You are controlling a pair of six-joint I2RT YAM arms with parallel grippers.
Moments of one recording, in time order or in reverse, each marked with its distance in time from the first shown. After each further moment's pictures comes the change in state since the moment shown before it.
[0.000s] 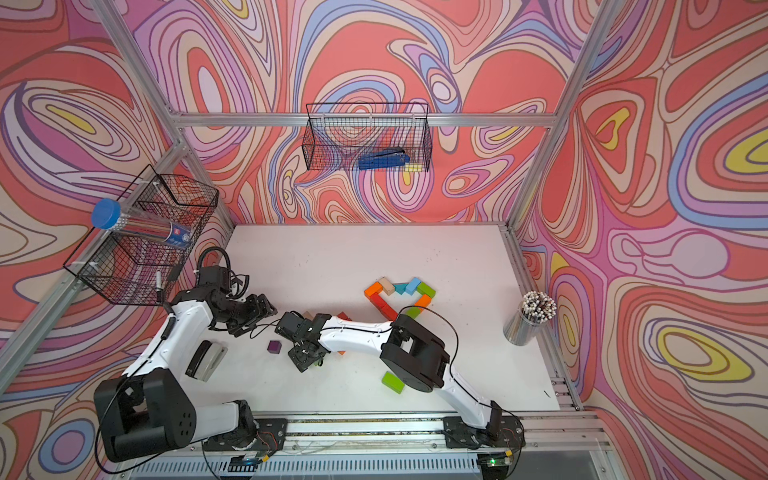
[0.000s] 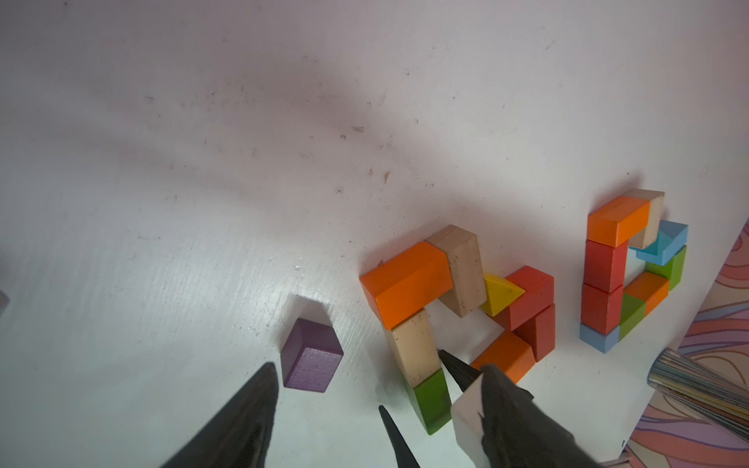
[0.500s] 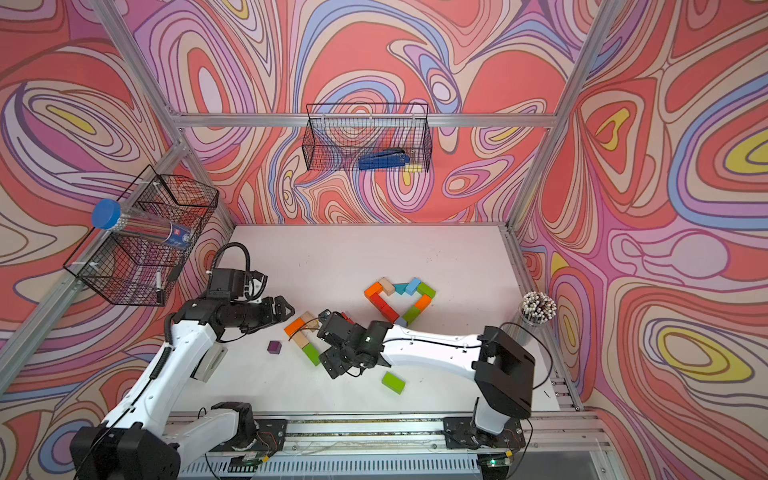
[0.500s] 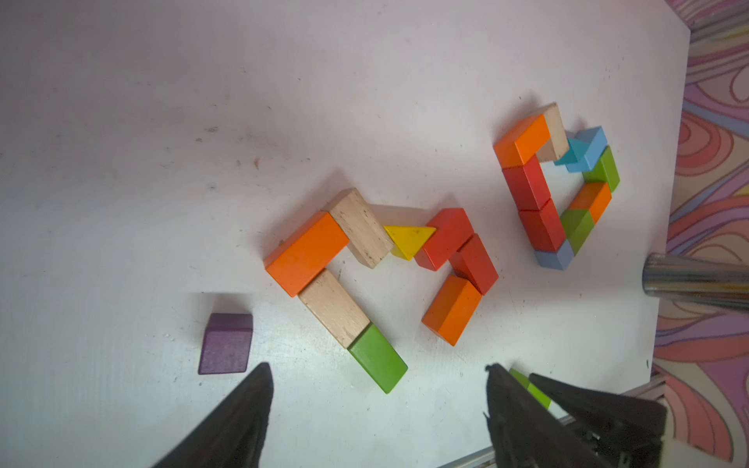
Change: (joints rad) left arm -0.298 -0.218 -0.030 0.006 -0.017 0.008; right arm 0.000 -0.647 -0.600 0.106 0.066 0.052
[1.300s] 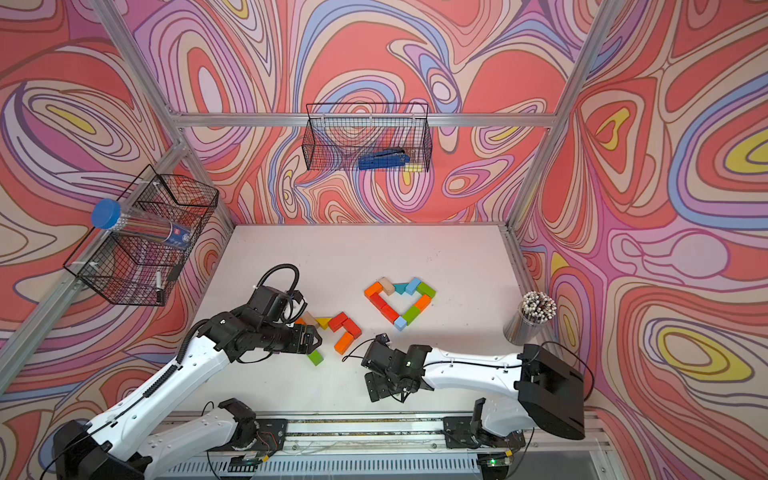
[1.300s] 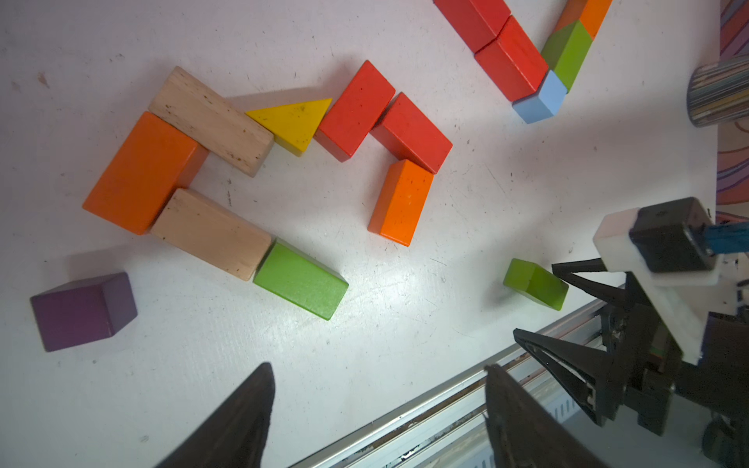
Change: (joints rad) left arm -0.420 -0.058 -0.048 -0.046 -0.139 -0.102; right arm 0.000 -0.218 -0.389 -0.015 -0.091 0.386
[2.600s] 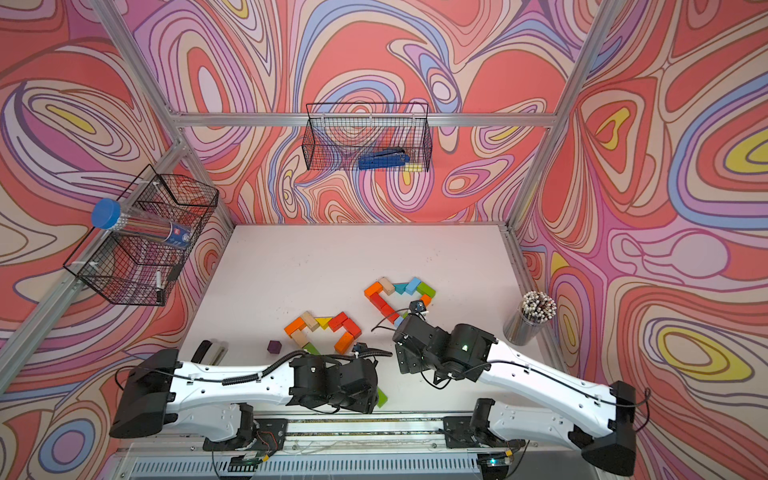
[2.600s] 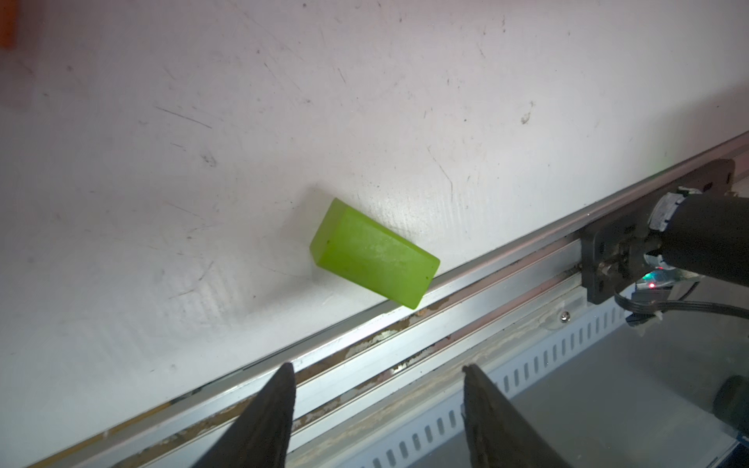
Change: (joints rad) left arm -0.848 0.422 0.041 0.312 -0.258 -0.722; right arm -0.129 -0.355 0.289 -0.571 0.291 -0.091
